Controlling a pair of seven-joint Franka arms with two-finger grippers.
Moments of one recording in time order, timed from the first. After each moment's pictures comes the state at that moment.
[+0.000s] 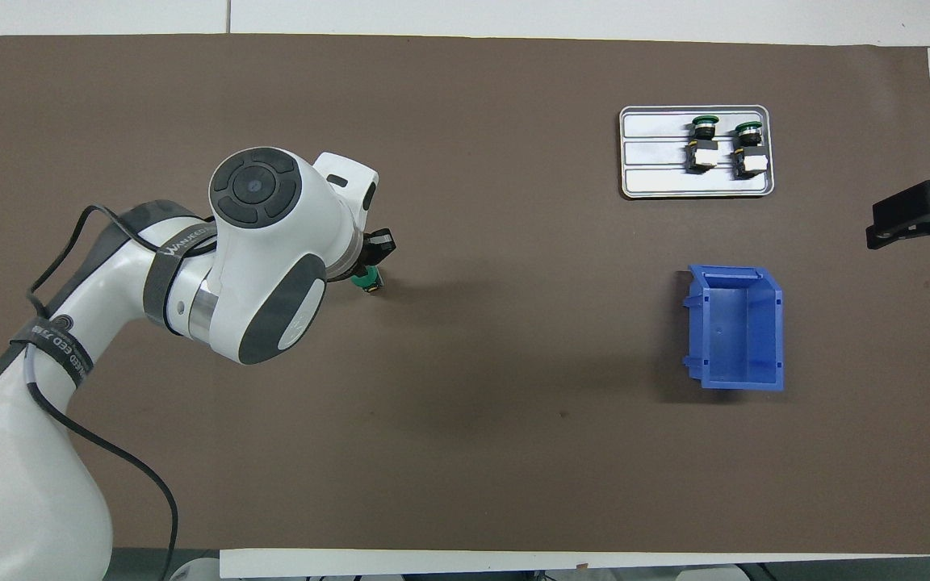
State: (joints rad) left arm -0.49 0.22 -0.11 -1.91 -0.05 2.12 -0.85; right arm -0.06 0.01 0.03 -1.53 -0.03 1.42 0.06
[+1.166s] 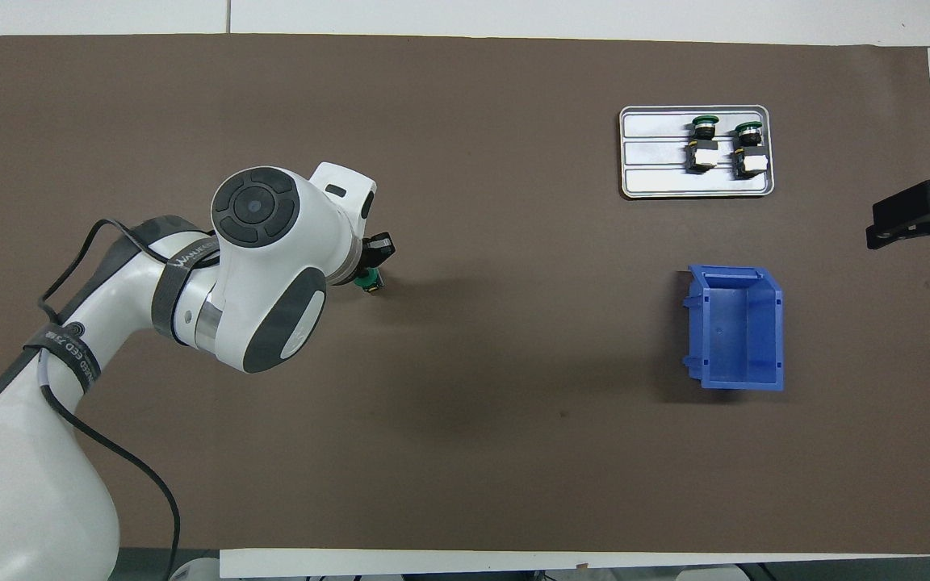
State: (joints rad) left arm -0.49 0.22 -0.11 -1.96 -0.05 2.21 -0.85; right arm -0.06 0.01 0.03 -1.53 -0.03 1.42 0.06
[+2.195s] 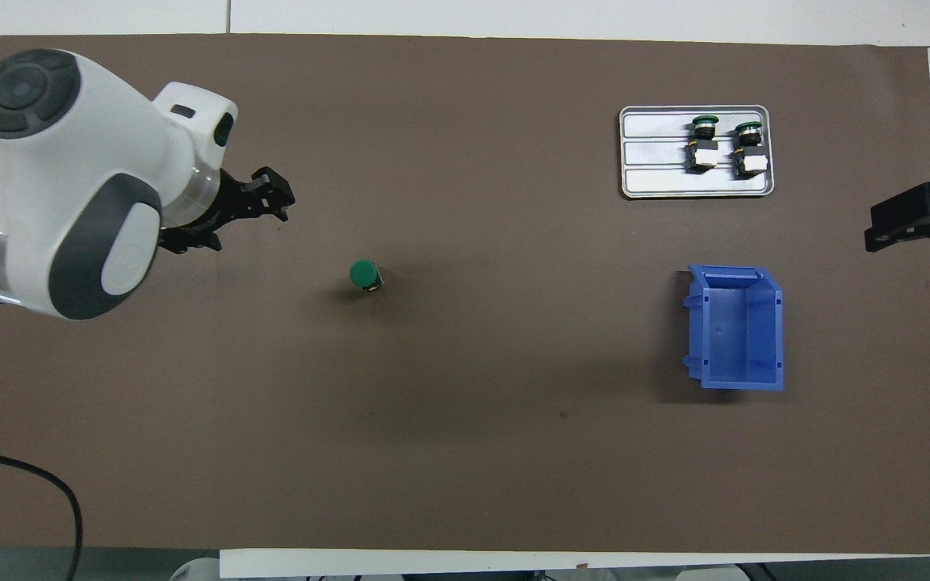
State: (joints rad) left arm -0.27 0.12 -0.09 -1.80 -0.05 1.88 -0.65; right arm -0.06 0.00 0.03 -1.53 -0.03 1.39 0.05
